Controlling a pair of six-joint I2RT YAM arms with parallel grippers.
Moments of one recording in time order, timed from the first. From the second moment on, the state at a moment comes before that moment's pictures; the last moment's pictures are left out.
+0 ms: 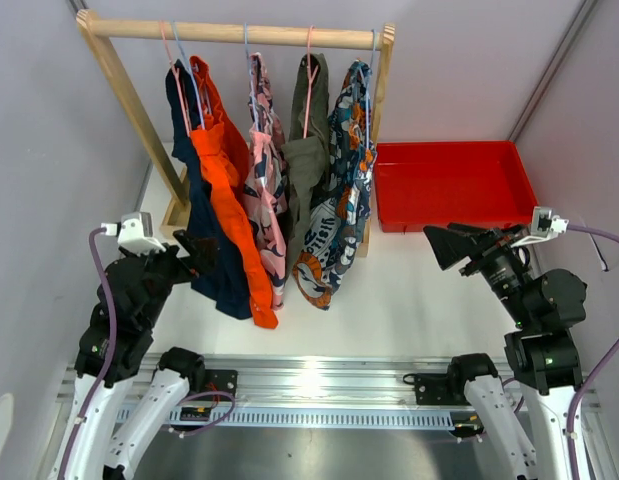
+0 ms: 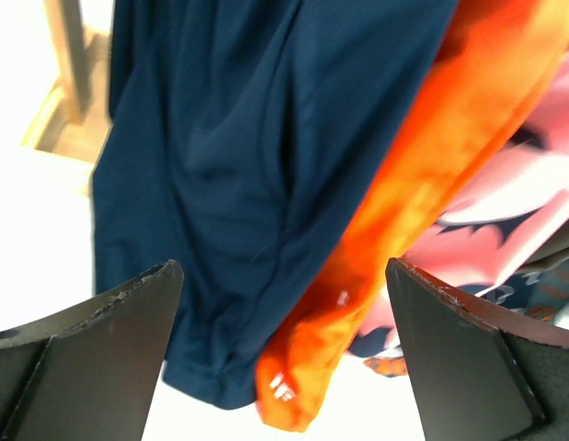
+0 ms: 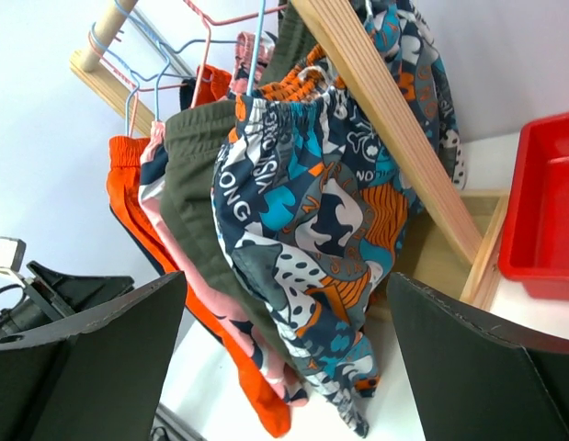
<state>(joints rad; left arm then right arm) -0.29 0.45 0.88 -0.63 -0.17 -0.42 0.14 0.44 0.89 -0.29 -0.36 0.69</state>
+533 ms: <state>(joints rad) -0.28 0.40 0.90 -0.69 -0.17 -0.35 0.16 0.92 1.41 -0.25 -0.29 0.55</state>
